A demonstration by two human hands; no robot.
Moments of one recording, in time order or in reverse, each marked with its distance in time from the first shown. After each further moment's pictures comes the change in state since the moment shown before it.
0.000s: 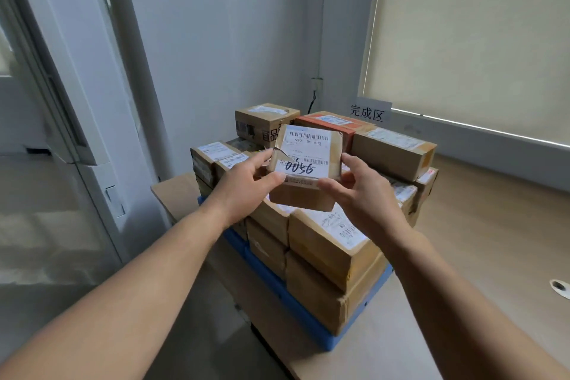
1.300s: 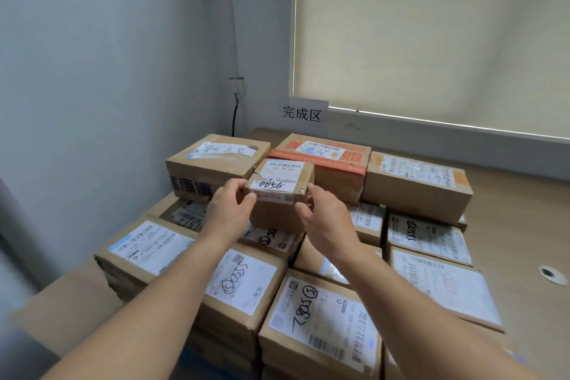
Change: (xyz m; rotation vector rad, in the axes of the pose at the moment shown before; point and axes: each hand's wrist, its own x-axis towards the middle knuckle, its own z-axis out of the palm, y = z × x) left_hand 0.306 -0.142 0.012 -0.008 -0.124 0.017; right_hand 0.241 0.039 0.162 -0.258 0.155 0.373
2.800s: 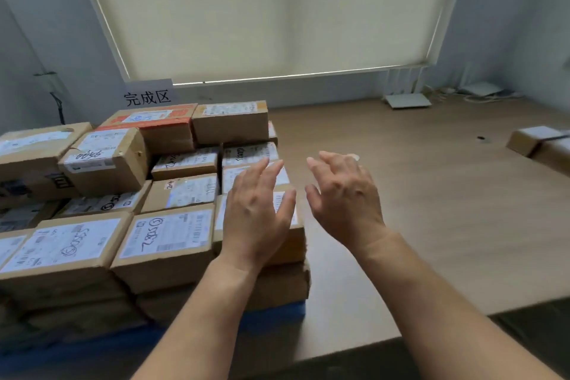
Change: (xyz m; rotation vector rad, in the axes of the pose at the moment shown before) left_hand -0.240 0.121 0.115 0.036 -0.196 0.843; right_hand -0.244 0.109 -0.141 -0.694 0.596 0.061
